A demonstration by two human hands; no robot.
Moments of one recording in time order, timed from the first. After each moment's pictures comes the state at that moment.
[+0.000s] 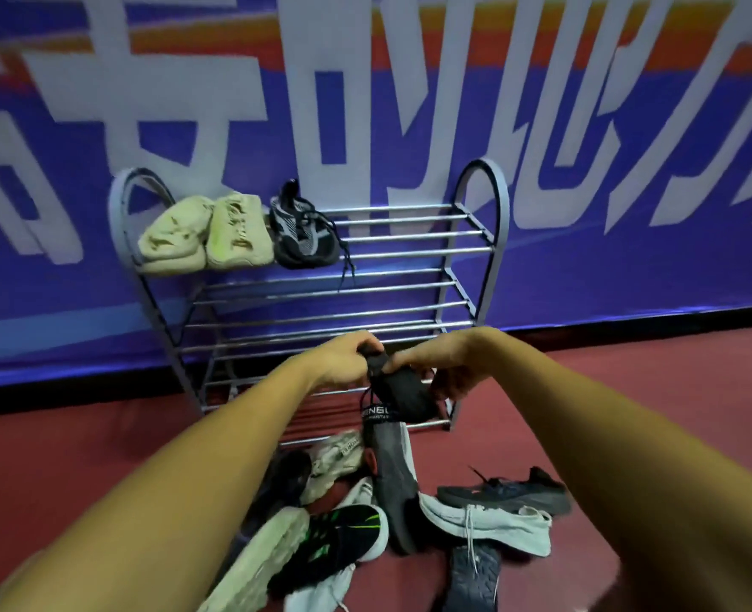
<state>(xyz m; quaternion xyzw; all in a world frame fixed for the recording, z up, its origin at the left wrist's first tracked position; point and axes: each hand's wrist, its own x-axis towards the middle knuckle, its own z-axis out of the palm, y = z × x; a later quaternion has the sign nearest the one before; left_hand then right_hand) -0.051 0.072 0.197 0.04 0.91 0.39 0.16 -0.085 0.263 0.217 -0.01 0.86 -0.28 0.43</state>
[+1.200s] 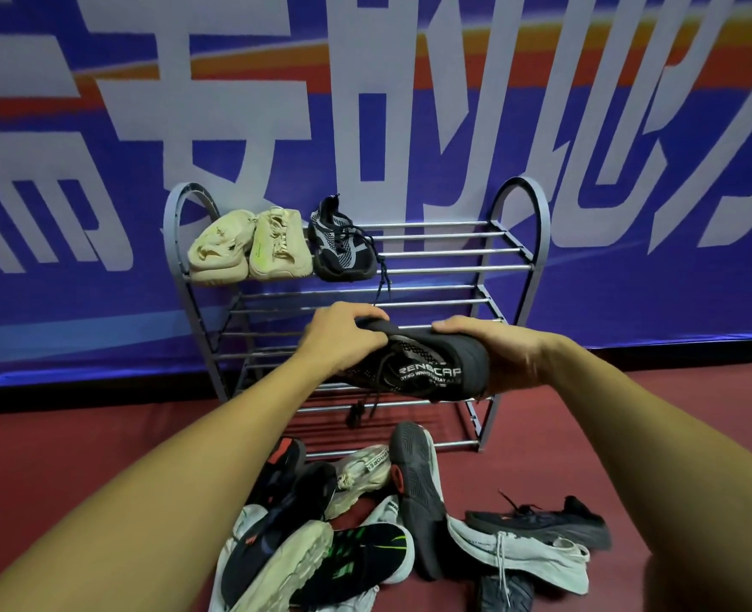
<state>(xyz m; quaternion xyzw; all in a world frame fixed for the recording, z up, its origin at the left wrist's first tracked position) -0.036 0.038 0.242 -0.03 0.92 0.39 -0.07 -0.075 0.277 0.253 -0.08 0.73 -0.53 0.42</state>
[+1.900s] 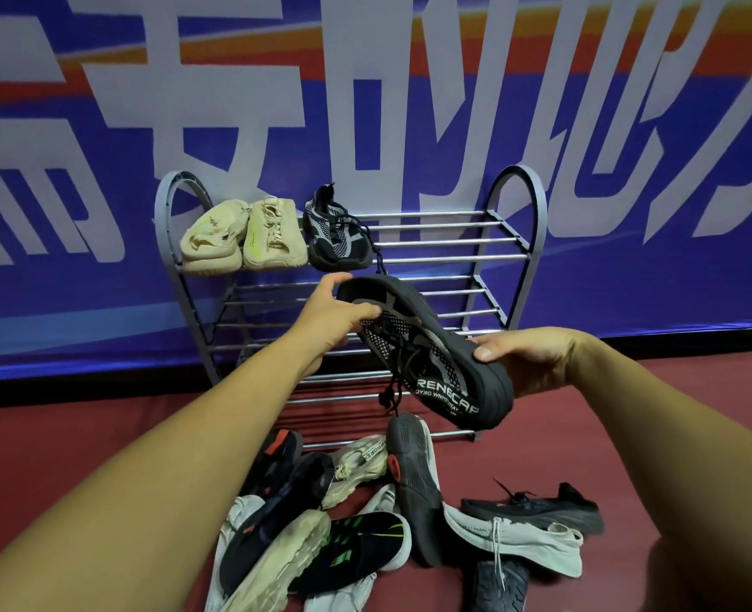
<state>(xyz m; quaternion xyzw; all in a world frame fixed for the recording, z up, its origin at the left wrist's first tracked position) -0.044 0.034 0.241 -0.09 0.76 0.64 -0.04 -0.071 0.314 0.245 -0.13 0.65 -0.56 0.49</state>
